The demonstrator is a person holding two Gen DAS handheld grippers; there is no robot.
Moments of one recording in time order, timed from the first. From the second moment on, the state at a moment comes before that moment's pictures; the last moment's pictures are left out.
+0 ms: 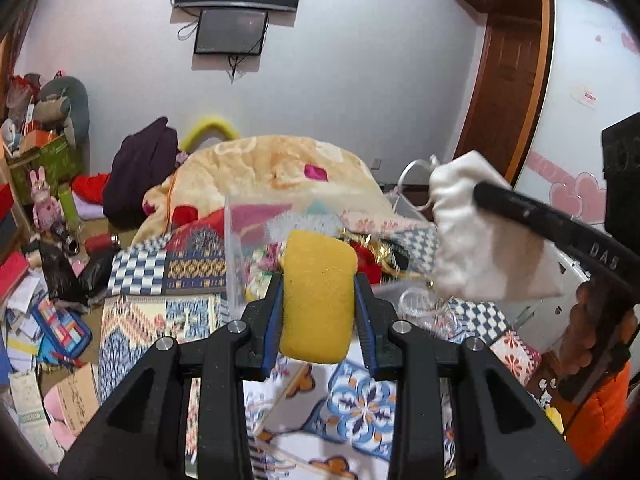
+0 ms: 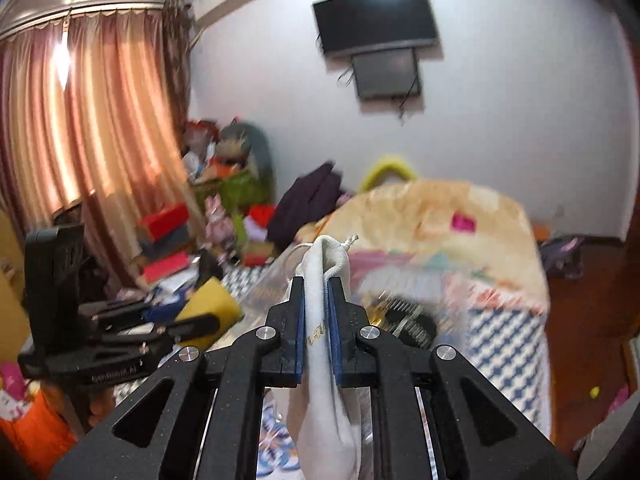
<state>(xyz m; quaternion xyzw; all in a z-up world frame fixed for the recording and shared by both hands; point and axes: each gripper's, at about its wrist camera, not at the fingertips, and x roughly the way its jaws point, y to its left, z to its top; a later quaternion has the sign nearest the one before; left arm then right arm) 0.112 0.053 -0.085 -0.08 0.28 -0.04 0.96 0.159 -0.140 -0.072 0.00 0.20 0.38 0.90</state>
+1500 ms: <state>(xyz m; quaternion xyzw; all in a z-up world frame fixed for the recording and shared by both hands) 0.190 0.030 -0.112 -0.06 0.33 -0.05 0.94 0.224 -0.140 -0.120 -0.05 0.30 0.29 0.91</state>
